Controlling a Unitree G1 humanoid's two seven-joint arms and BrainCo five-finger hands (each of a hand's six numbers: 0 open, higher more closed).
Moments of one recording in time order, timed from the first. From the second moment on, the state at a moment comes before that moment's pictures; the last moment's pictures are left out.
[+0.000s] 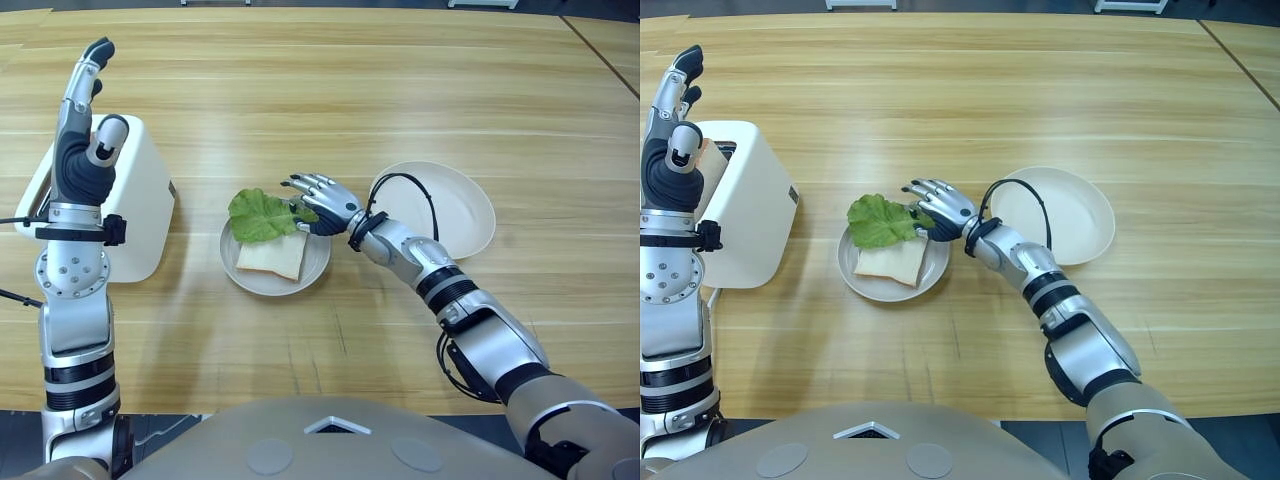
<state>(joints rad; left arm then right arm) -0.04 0.35 0.20 -0.45 0.25 -0.05 -0.07 -0.55 -0.38 0.58 0.68 -0.90 -0.47 -0.22</state>
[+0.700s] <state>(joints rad) -0.04 0.34 0.19 -0.41 0.25 -0.07 -0.06 -0.48 -0.42 0.56 0.48 -0.82 -0.53 -0.13</state>
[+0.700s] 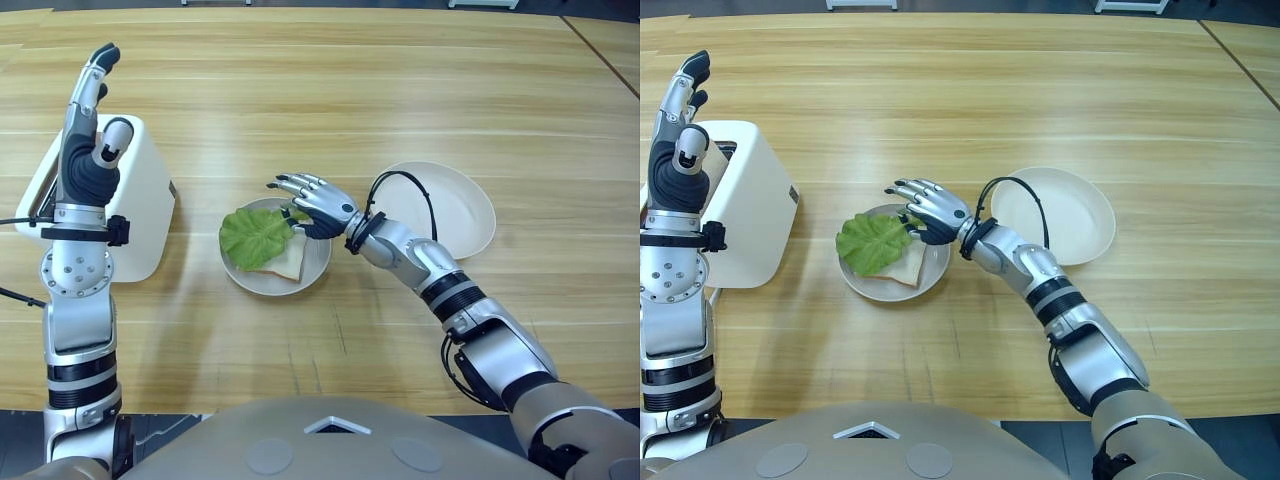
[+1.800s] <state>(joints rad) 0.25 0.71 0.63 -0.43 0.46 -0.01 -0.29 -0.37 -0.48 0.43 0.22 -0.79 -0.44 -0.06</state>
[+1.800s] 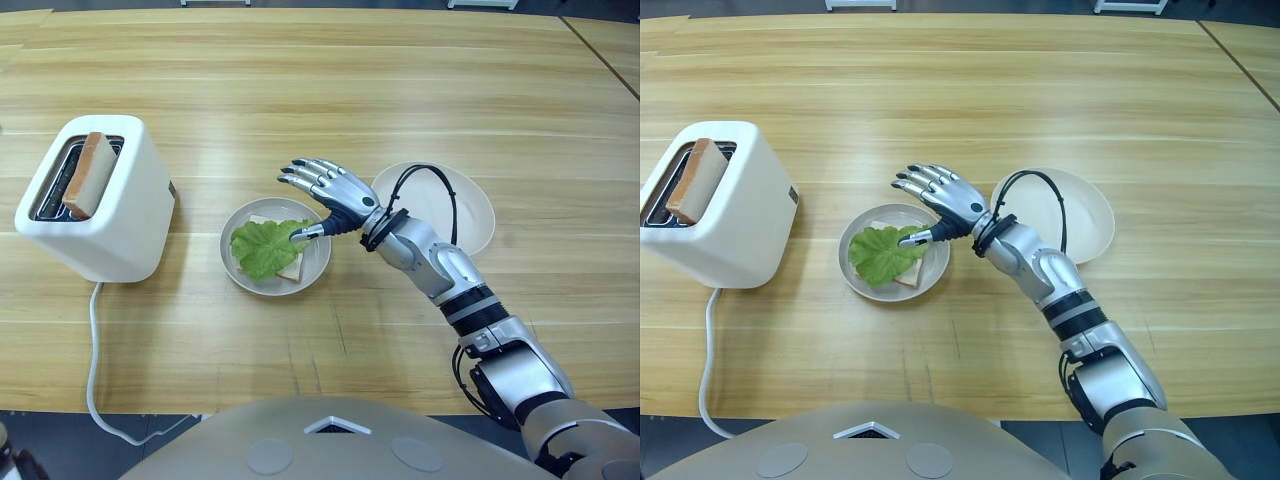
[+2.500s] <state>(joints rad) 0.23 0.72 0.43 -0.35 0.52 0.02 -0.31 -0.34 -0.48 0.42 0.21 -0.79 -0.44 -0.05</state>
